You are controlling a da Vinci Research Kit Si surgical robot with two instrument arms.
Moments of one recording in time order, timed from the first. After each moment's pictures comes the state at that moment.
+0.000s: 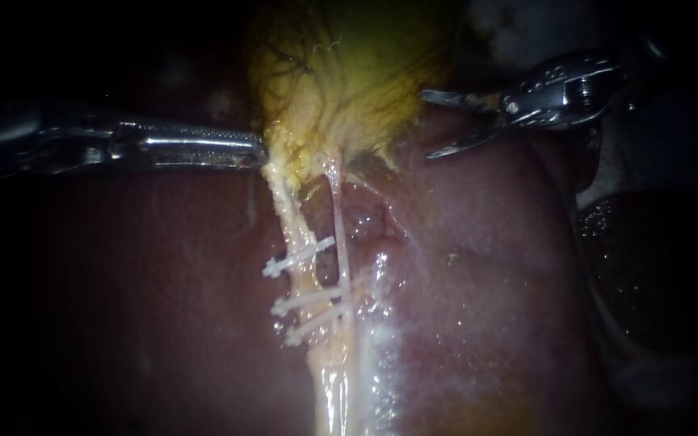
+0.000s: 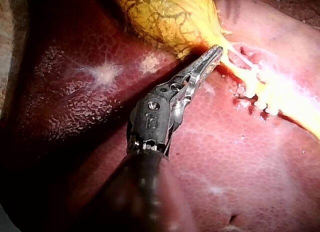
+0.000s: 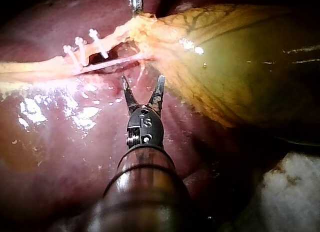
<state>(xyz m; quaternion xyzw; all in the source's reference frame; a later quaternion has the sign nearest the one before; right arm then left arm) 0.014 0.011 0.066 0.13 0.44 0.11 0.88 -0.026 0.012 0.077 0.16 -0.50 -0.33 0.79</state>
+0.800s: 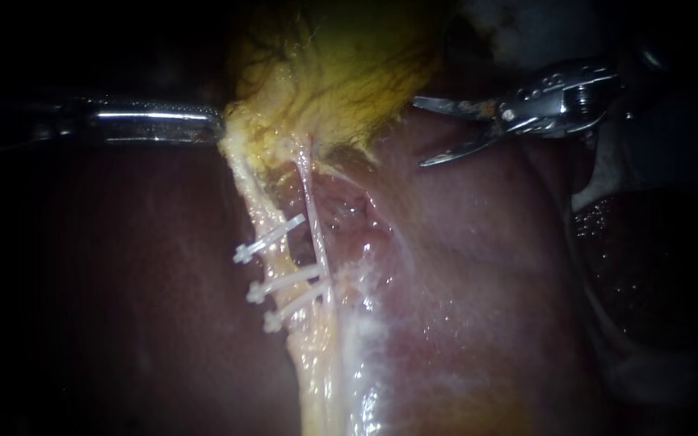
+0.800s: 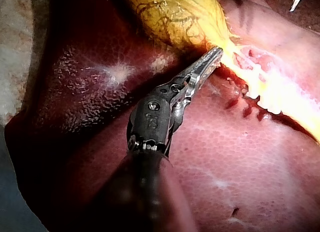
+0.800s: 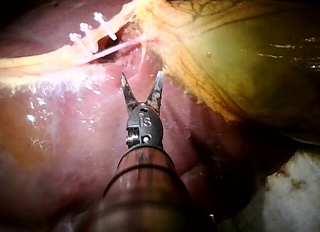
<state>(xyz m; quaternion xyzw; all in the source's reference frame) 0.015 0.009 0.065 0.18 0.47 0.08 0.86 -0.022 0.015 0.073 0.15 -0.49 -0.34 0.78</state>
